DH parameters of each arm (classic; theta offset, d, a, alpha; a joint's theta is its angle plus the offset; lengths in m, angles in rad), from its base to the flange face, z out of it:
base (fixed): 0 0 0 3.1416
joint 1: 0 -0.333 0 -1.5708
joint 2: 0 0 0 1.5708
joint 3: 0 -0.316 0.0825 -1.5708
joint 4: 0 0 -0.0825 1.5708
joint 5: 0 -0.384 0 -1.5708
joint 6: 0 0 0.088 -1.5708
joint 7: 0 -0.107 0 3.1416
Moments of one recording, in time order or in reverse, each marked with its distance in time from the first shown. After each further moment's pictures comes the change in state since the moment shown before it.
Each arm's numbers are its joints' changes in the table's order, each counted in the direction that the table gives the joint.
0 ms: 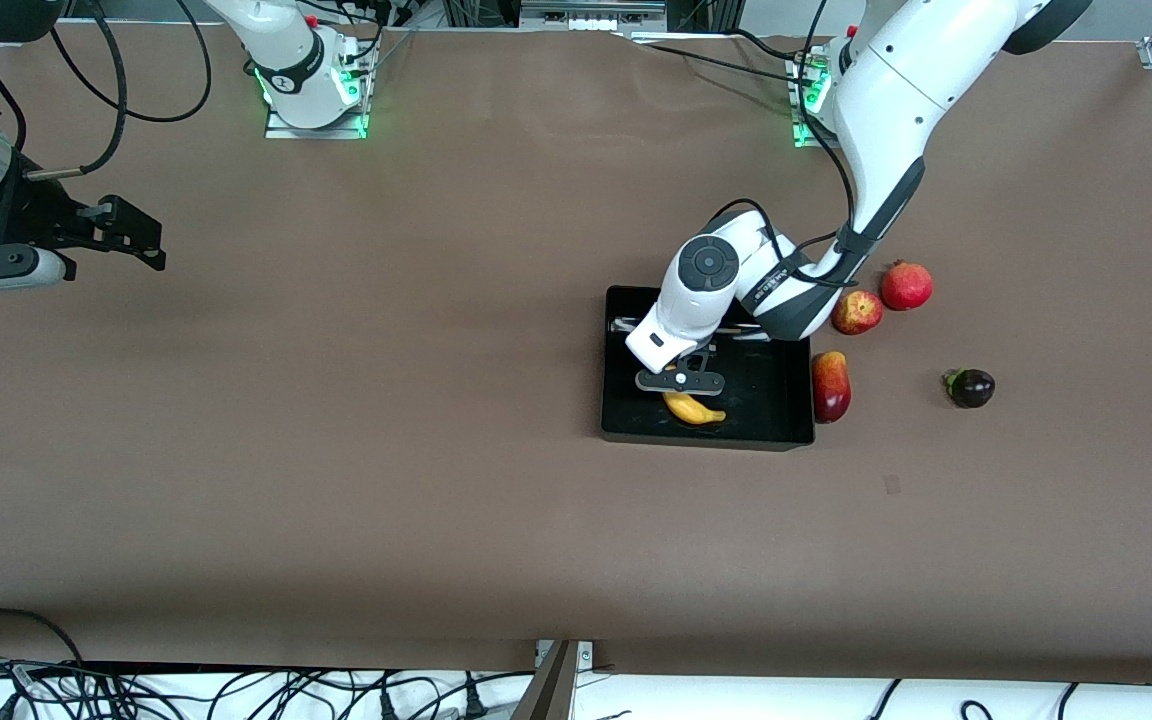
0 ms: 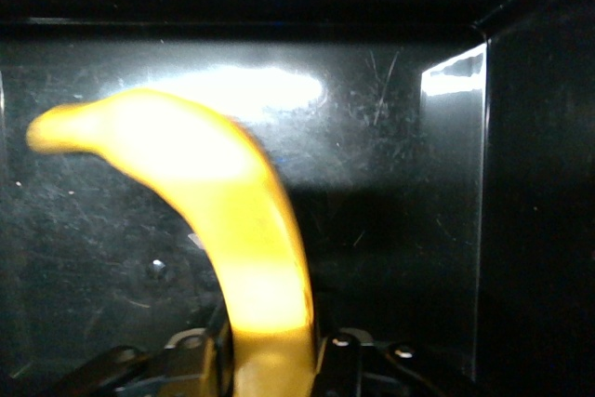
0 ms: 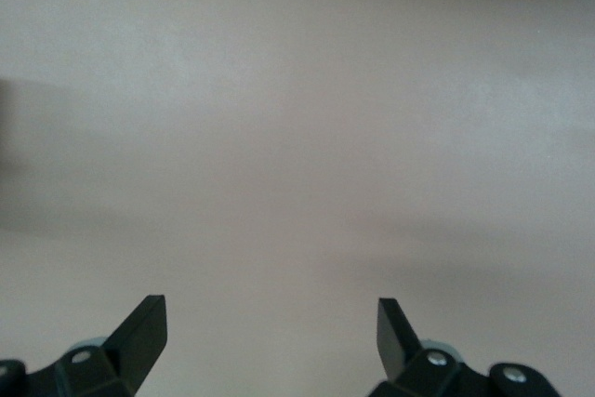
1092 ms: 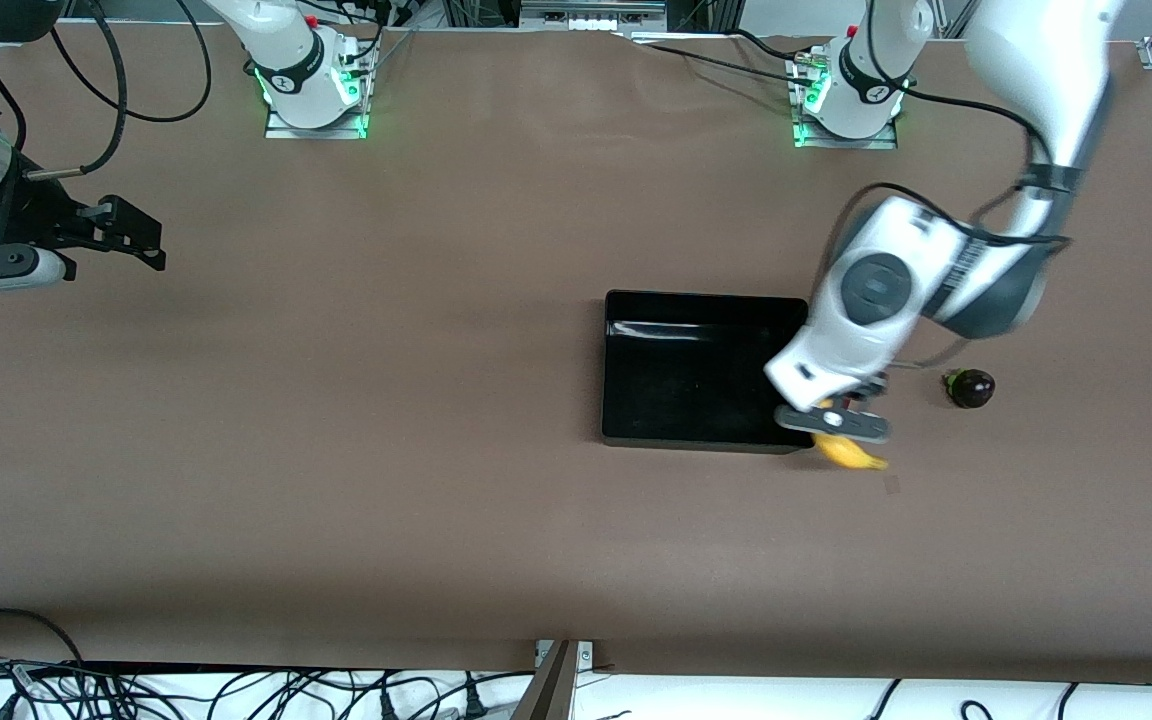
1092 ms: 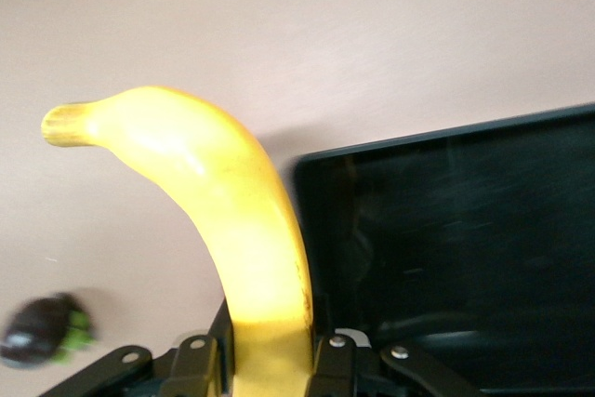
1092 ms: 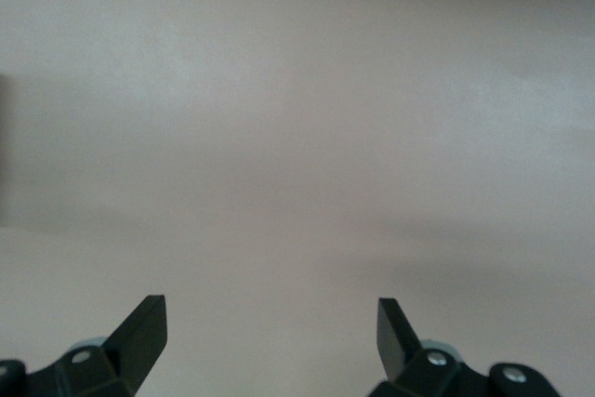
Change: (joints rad) left arm -0.295 0.212 0.001 0.095 0.001 -0.416 -0.561; right arm 0.000 0.000 0.000 0.000 0.000 0.000 0.000
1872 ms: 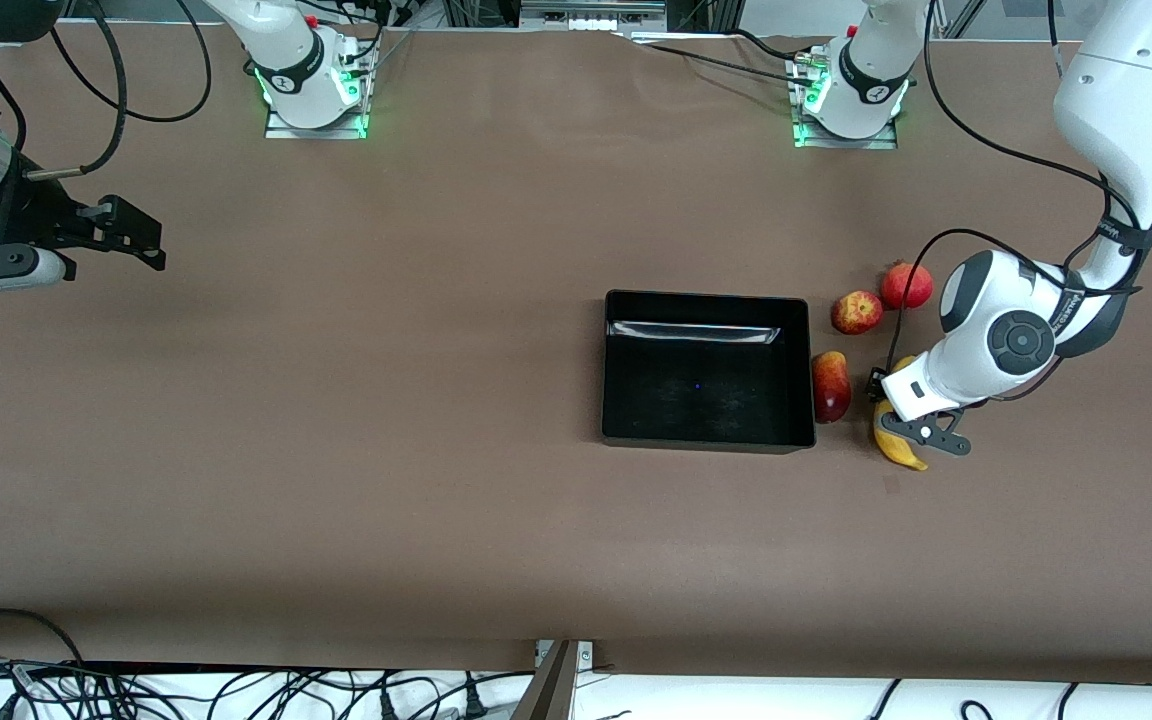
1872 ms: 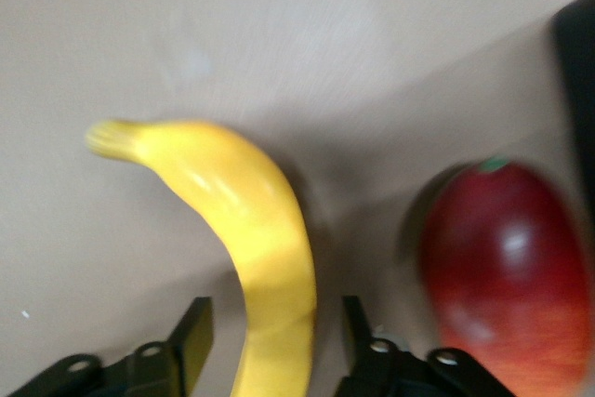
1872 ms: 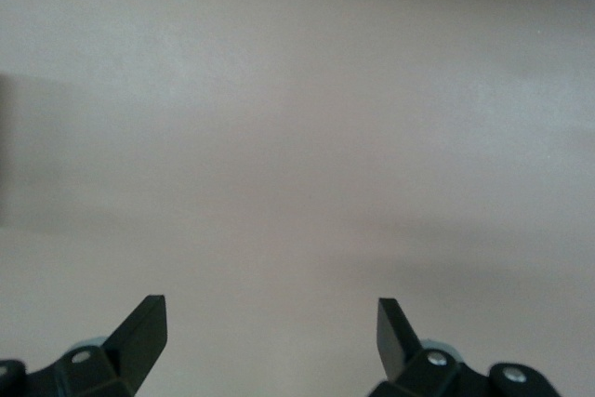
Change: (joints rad) left arm -0.291 -0.074 0.041 -0.197 0.008 0.279 -0.312; right arm 0.000 0.000 0.000 0.000 0.000 0.000 0.000
